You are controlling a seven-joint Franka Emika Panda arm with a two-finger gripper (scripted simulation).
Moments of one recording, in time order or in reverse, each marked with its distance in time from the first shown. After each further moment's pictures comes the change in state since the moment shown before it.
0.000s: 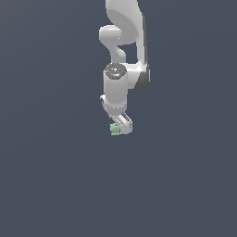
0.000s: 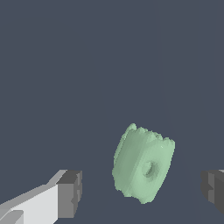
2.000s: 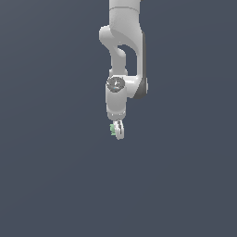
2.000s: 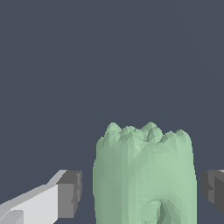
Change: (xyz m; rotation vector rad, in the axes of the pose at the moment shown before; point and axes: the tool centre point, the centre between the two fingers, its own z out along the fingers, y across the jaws) arm -0.012 0.017 0.064 0.000 -0.003 0.390
